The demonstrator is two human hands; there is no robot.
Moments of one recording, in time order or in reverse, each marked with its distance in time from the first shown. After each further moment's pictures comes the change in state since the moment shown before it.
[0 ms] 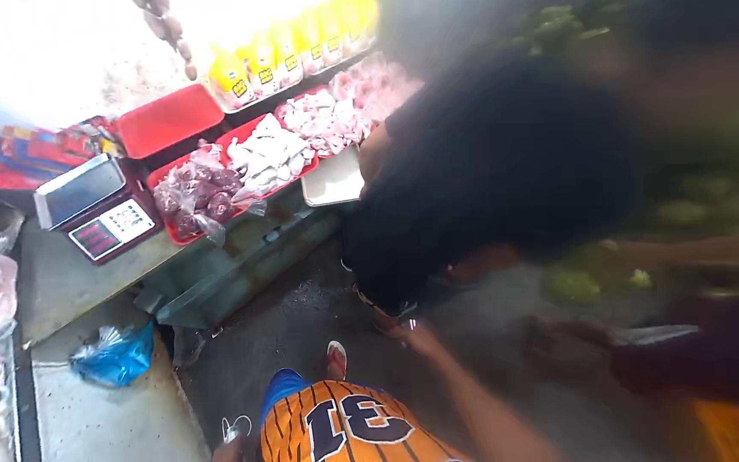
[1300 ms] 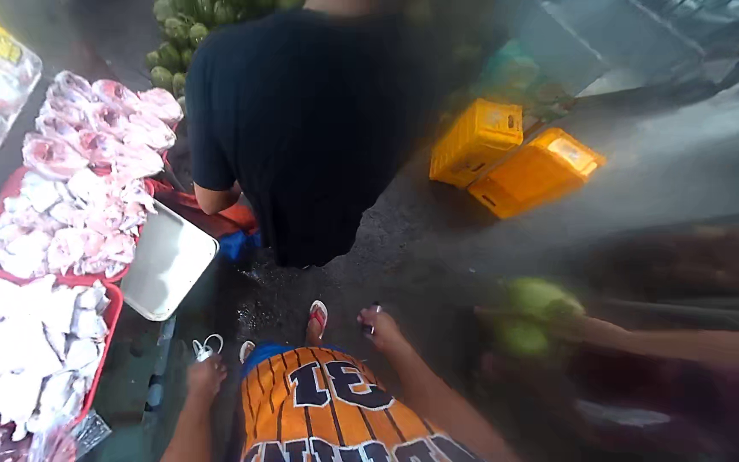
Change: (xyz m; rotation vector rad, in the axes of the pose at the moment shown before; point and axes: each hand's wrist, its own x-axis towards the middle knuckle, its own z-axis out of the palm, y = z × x) left_hand -0.042 0.594 0.350 0.472 -0.406 0.436; right_hand 0.080 0.000 -0.125 1.259 0.488 0.356
